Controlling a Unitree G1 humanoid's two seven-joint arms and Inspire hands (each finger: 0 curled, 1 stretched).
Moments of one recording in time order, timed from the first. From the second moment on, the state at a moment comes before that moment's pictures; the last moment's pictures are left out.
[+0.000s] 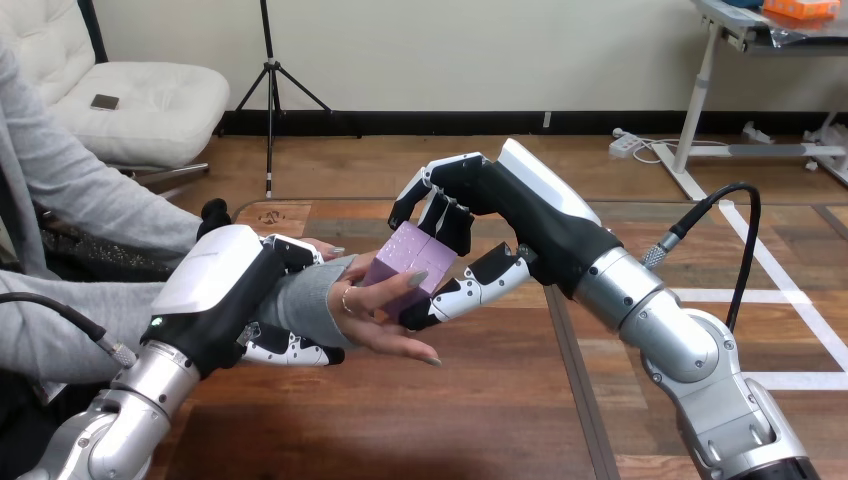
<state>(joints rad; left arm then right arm) -0.26 0.56 -0.19 0.57 0.53 -0.65 0.14 -0.42 -0.28 0.18 0.28 -0.27 -0.35 0.32</state>
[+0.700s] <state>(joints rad) -0.25 0.56 -0.19 0.56 0.53 -0.63 0.14 -0.42 -0.28 0.18 0.28 -0.27 -0.34 0.33</state>
